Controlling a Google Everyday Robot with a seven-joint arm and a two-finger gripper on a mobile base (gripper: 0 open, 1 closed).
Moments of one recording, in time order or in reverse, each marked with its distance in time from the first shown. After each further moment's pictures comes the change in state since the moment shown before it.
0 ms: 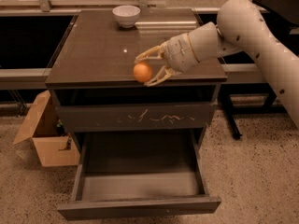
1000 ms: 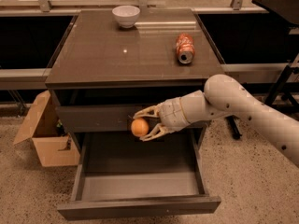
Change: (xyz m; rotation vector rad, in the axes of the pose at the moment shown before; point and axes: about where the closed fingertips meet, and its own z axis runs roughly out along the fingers) arm 0.001 0.151 0.083 -0.041 -0.057 0.270
